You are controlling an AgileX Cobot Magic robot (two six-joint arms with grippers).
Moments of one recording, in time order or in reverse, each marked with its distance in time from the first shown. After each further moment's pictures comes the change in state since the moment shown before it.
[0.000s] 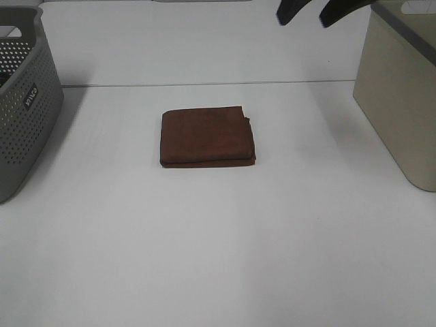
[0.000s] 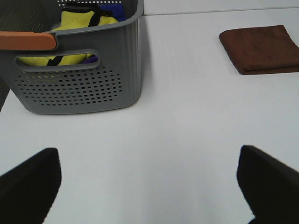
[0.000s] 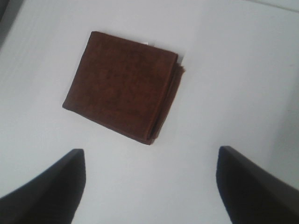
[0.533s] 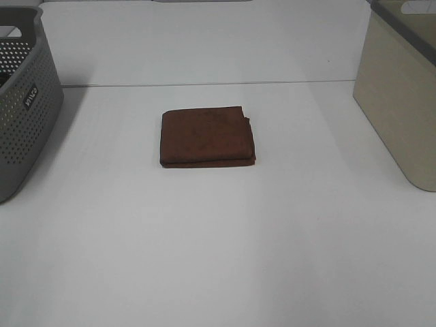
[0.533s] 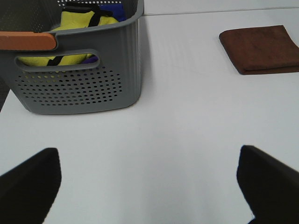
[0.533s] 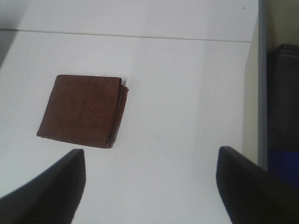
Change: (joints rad) left arm 0.000 0.000 0.000 0.000 0.000 0.000; right arm -0.220 -0.526 0.443 0.002 -0.184 -0.022
